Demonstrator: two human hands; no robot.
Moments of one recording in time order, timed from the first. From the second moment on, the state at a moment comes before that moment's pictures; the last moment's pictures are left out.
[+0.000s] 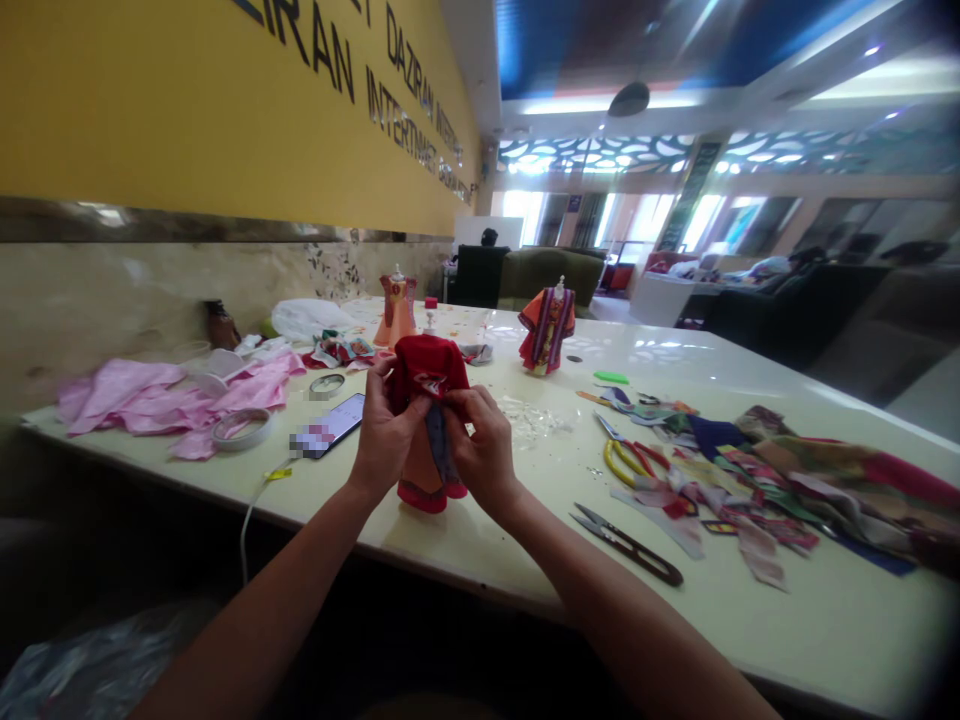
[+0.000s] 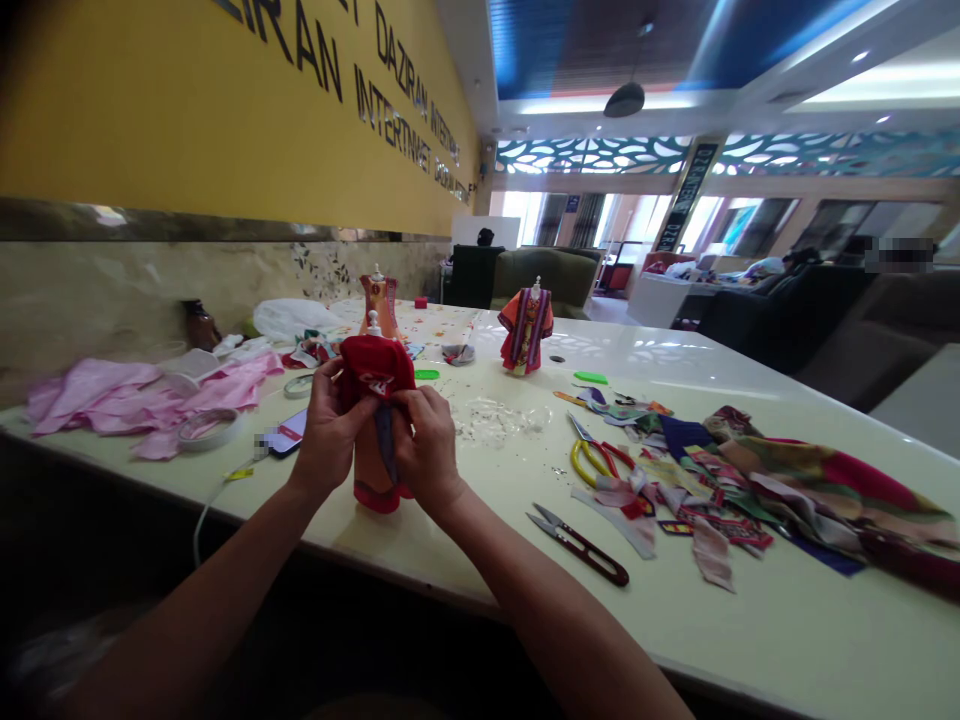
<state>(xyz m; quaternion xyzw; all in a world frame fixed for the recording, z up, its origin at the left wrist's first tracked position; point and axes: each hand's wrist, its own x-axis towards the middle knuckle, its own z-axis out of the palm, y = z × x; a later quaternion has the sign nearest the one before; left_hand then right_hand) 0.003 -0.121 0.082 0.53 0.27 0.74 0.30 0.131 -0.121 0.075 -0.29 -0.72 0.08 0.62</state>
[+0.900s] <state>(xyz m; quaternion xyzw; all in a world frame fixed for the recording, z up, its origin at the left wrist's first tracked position) 0.001 -0.126 0.096 0.53 0.28 0.73 0.34 0.138 -0.120 0.094 -0.31 -0.72 0.06 0.62</state>
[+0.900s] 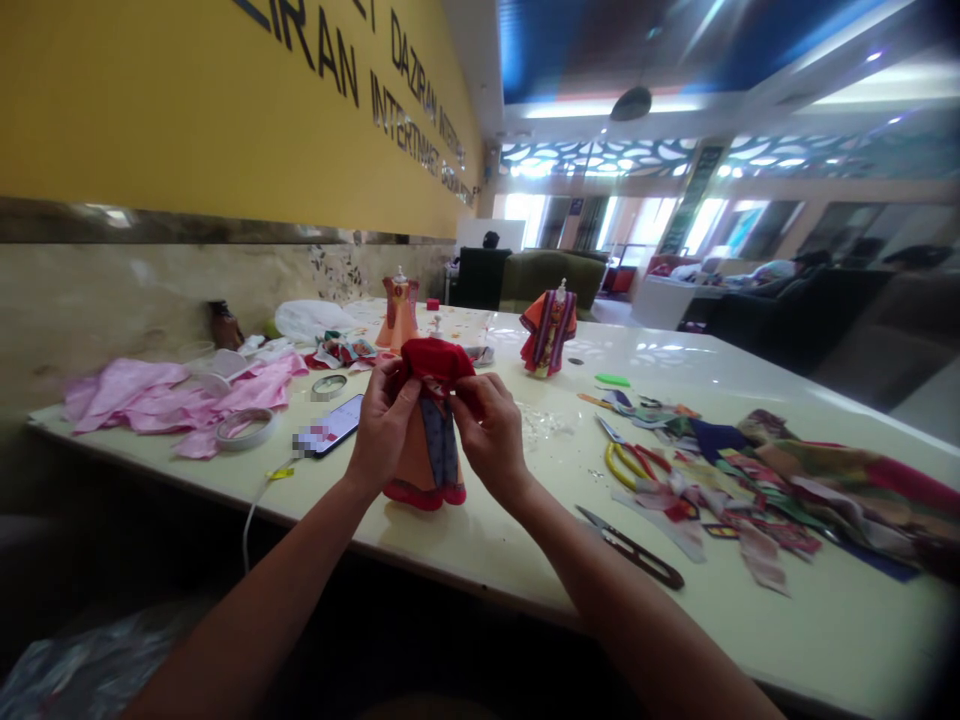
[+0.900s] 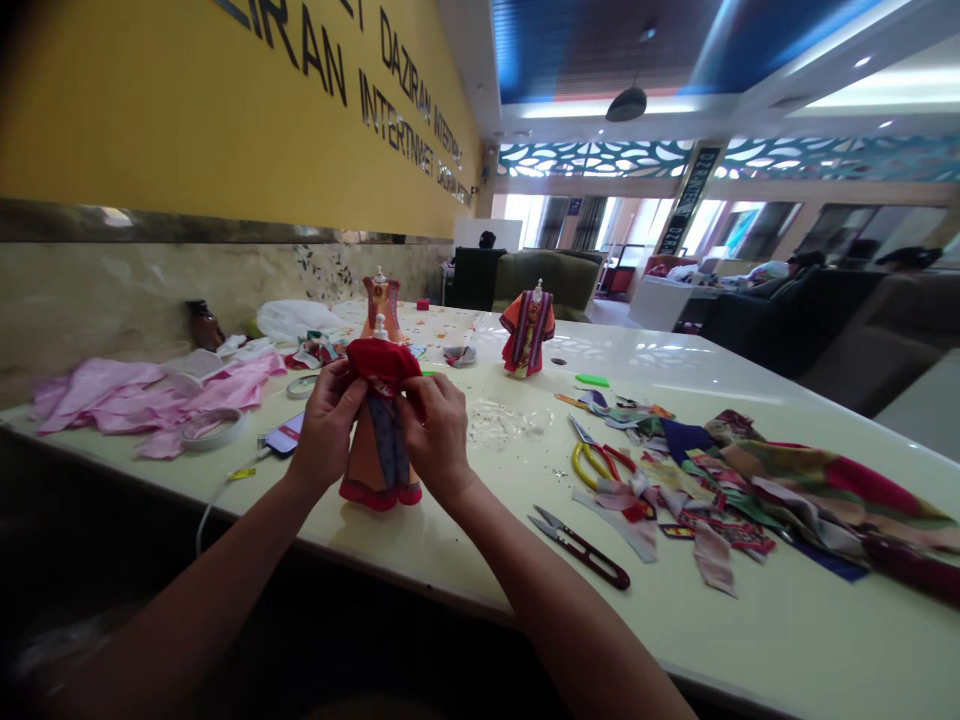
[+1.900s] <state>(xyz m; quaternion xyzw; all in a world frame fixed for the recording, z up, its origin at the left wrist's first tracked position) -0.011 -0.127 0.097 0.61 0.29 0.70 0.26 0.147 -0.115 0.102 -0.33 -0.74 0.02 0.59</state>
